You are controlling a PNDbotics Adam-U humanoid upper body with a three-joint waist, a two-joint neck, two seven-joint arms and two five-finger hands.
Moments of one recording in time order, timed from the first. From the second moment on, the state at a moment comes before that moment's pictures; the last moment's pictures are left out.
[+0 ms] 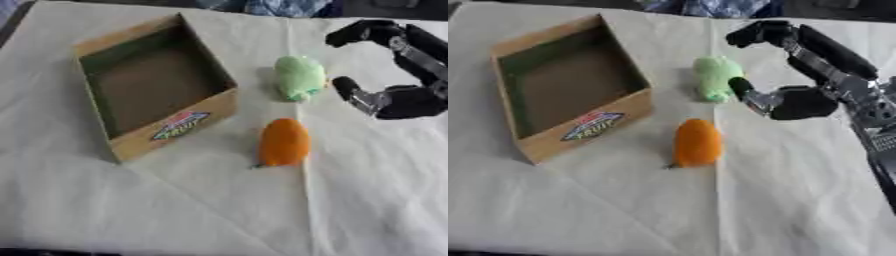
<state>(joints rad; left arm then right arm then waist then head) -0.27 0.27 0.10 -1.99 -0.22 -0.10 0.63 -0.31 -0.67 -0.01 -1.98 0.37 -0.16 0.44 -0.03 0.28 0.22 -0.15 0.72</state>
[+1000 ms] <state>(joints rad) -0.27 0.27 0.10 -1.99 -0.22 -0.09 0.61 -0.32 -0.64 0.06 -1.98 0.52 -0.16 0.60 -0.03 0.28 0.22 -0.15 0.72</state>
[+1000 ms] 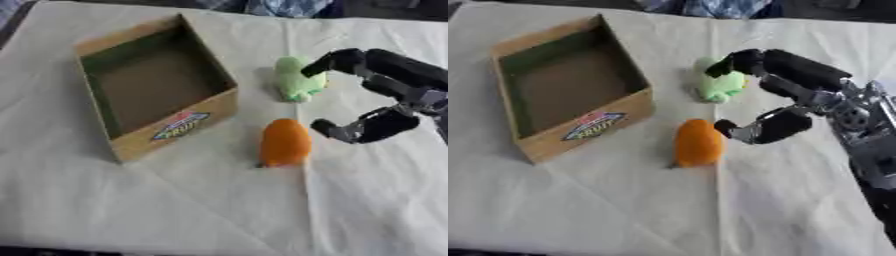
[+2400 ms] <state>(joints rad) -0.27 0.27 0.10 -1.99 -0.22 -0.09 0.59 -0.33 -0.58 0.16 -1.89 0.77 -0.14 0.62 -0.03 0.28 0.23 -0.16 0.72</state>
